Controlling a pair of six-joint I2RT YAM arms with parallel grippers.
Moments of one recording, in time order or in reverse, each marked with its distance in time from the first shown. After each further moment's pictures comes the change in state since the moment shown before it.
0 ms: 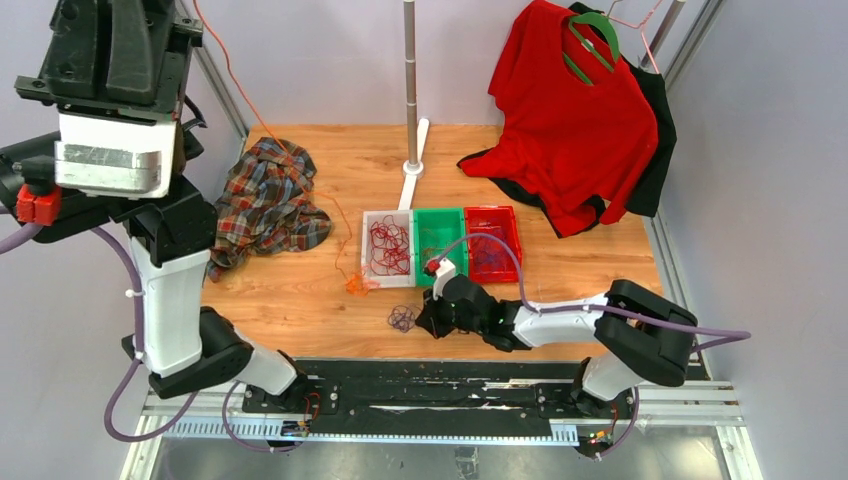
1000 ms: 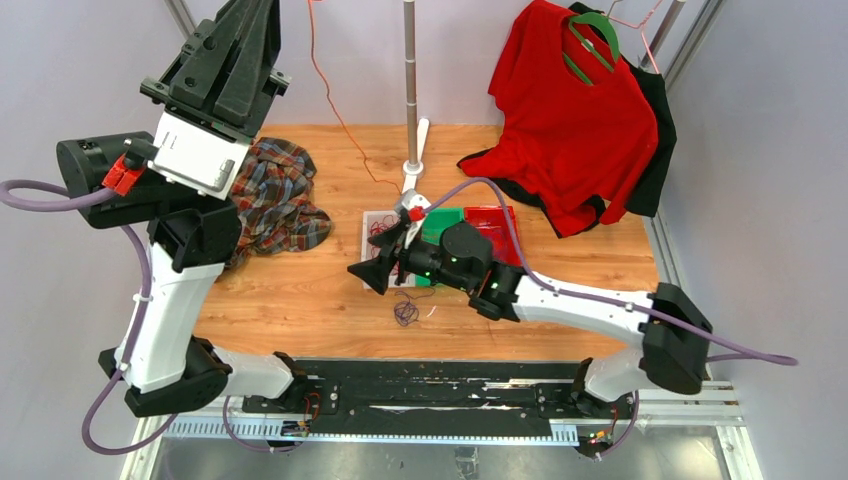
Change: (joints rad) left arm -0.005 -0.157 -0.385 -0.005 0.061 -0.159; right arm 0.014 -0.113 0.420 0.060 -0.104 -0.248
